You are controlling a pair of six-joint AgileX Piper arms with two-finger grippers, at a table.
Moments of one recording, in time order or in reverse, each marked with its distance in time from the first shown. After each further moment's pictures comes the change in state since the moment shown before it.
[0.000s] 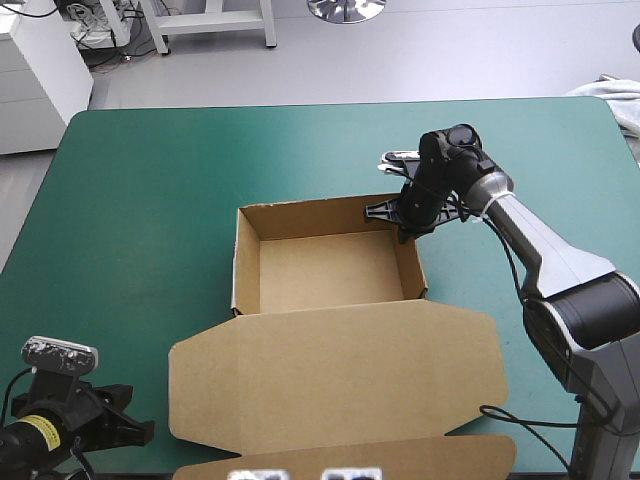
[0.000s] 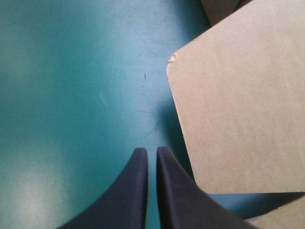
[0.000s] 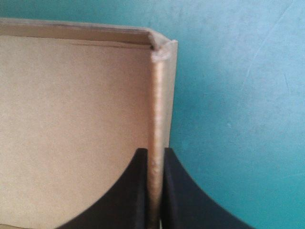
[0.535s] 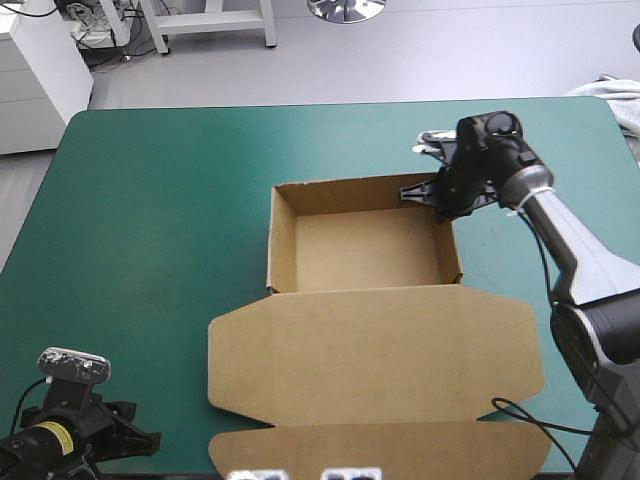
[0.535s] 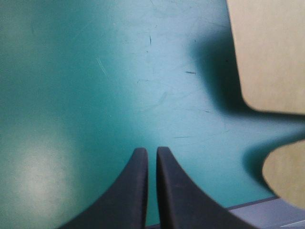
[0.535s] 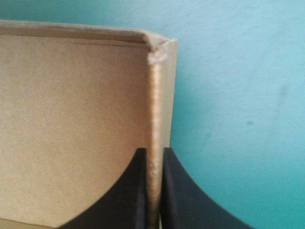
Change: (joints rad) left arm 0.000 -0.007 0.092 -0.001 0.015 -0.011; right arm -0.118 -0.096 0.001 -0.096 0.006 -0.011
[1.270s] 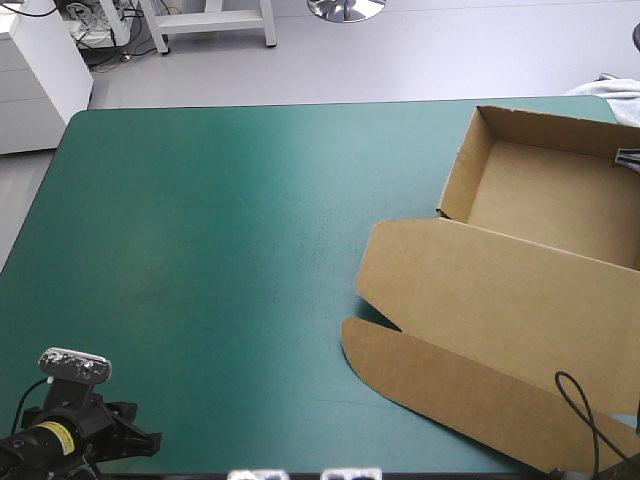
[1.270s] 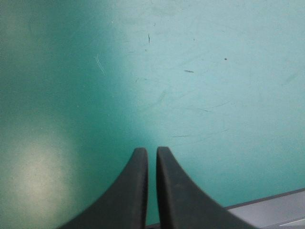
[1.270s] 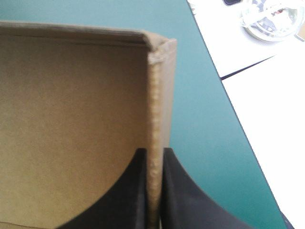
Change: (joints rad) left arm 0.000 0.000 0.003 -0.004 -0.001 -0.001; right arm -0.657 -0.247 0.001 -0.096 0.011 -0.177
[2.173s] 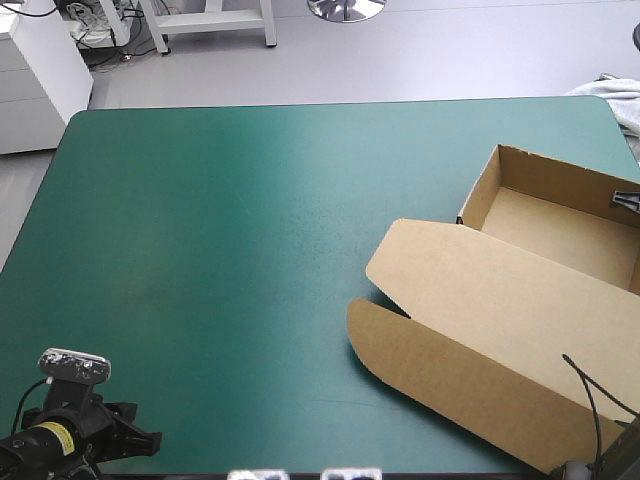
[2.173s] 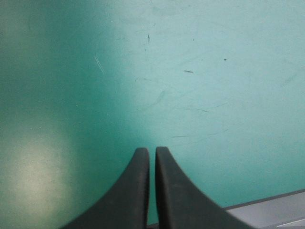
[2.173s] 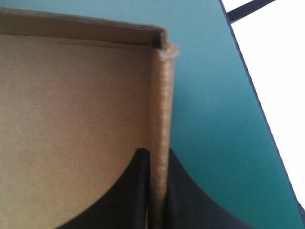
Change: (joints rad) left arm 0.000 -0.001 0.000 -0.002 0.000 -0.010; right arm -0.072 0.264 0.058 -0.031 -0.026 -0.023
